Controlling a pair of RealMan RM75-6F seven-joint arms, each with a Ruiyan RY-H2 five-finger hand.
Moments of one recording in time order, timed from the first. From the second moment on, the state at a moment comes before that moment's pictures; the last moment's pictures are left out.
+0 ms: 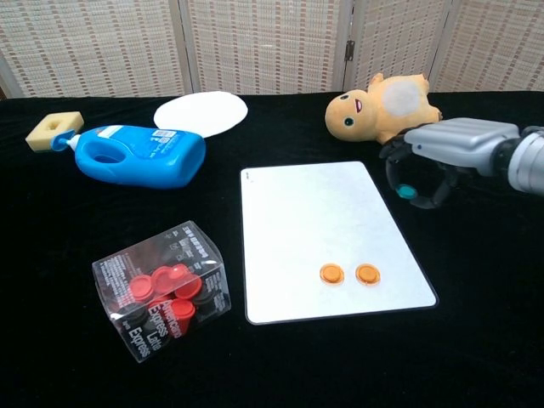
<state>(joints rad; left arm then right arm) -0.02 -1.17 -0.01 -1.55 1.48 1.50 0.00 0.72 -1.45 0.16 -1.48 -1.08 0.83 -0.49</state>
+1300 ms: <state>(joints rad) -0.02 -1.17 -0.01 -1.51 1.48 1.49 -0.04 0.91 -1.61 0.12 -1.50 -0.94 0.89 -0.67</state>
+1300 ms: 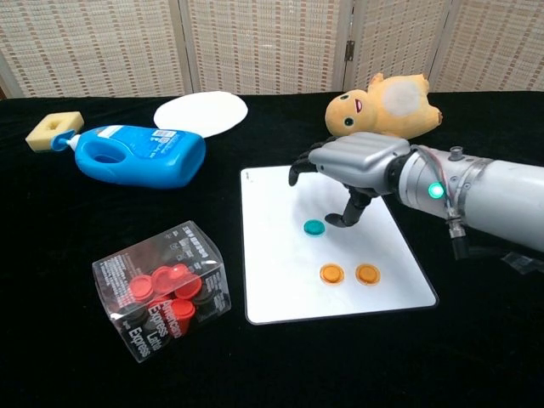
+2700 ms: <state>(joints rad) -0.07 -1.19 -0.02 -1.53 1.49 1.45 -0.01 0.44 -1.39 0.02 -1.25 -1.01 1.00 -0.23</state>
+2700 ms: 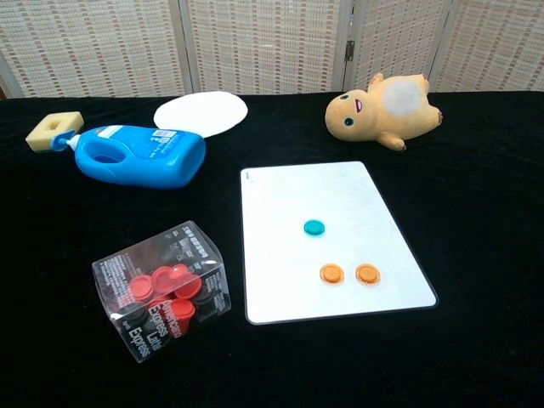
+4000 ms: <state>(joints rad) -0.06 -1.19 -0.01 -1.51 1.48 1.45 -0.02 0.44 -1.46 0.09 -1.18 -1.03 0.94 -0.28</state>
